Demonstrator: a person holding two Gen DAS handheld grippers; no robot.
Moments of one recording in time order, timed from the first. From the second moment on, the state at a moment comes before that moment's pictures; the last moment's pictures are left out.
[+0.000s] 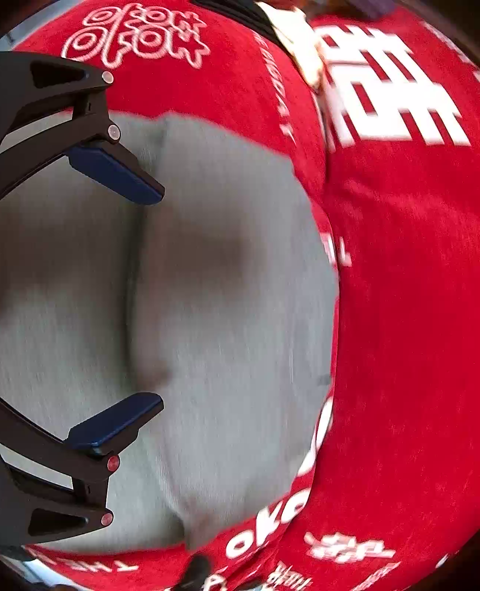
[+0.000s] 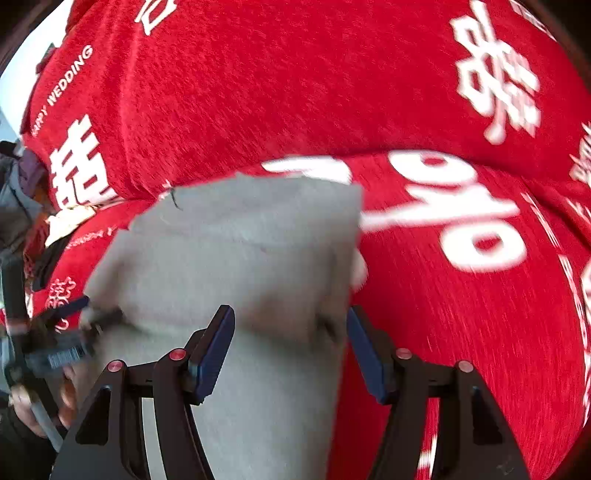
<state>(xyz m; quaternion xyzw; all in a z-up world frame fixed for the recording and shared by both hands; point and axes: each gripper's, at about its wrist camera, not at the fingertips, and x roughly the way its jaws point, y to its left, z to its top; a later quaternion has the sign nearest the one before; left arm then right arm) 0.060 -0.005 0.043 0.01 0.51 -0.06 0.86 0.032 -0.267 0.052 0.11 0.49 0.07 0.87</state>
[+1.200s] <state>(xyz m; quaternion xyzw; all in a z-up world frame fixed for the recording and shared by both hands) 0.089 -0.021 0.024 0.02 0.51 -0.02 0.86 0.055 -0.217 0.039 0.01 0.45 0.09 0.89</state>
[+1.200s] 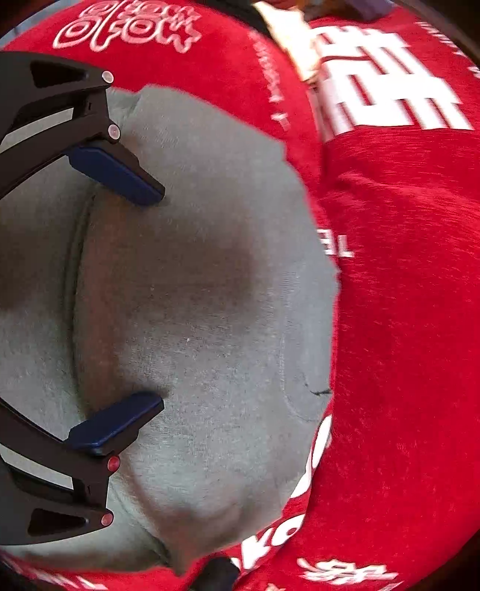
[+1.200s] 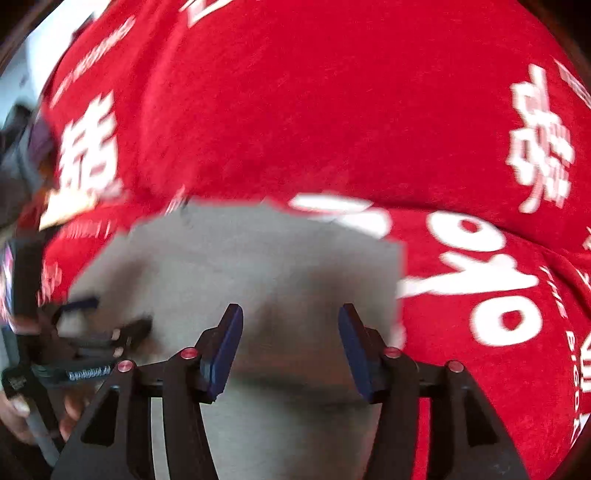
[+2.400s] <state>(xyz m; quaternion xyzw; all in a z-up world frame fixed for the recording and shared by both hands) 0.018 0.050 0.021 -0.01 0.53 -0.04 0.85 -0.014 -0.116 0.010 -0.01 0.50 0.01 0.87</state>
